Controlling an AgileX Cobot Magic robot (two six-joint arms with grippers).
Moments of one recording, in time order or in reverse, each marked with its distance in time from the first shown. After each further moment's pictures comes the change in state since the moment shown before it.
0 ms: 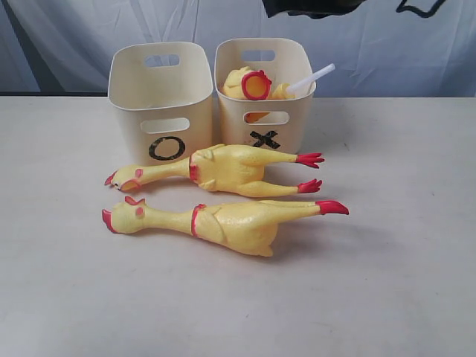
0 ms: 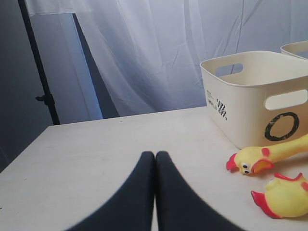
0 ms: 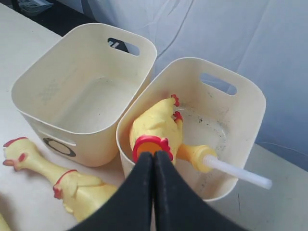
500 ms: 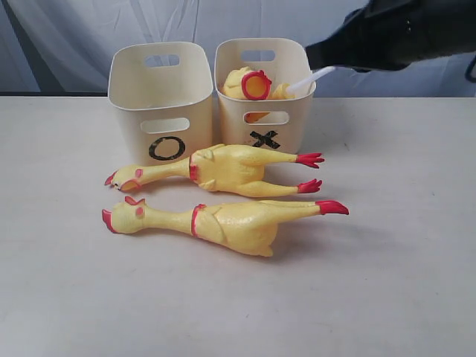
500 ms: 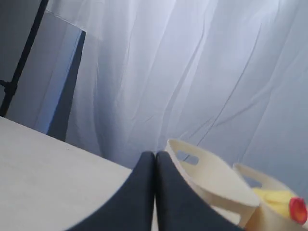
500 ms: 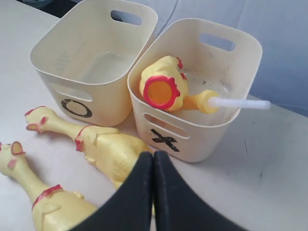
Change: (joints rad) left arm 0.000 0.000 0.000 -0.531 -0.222 -0.029; right arm 0.000 -0.300 0.408 0.034 -0.105 0.046
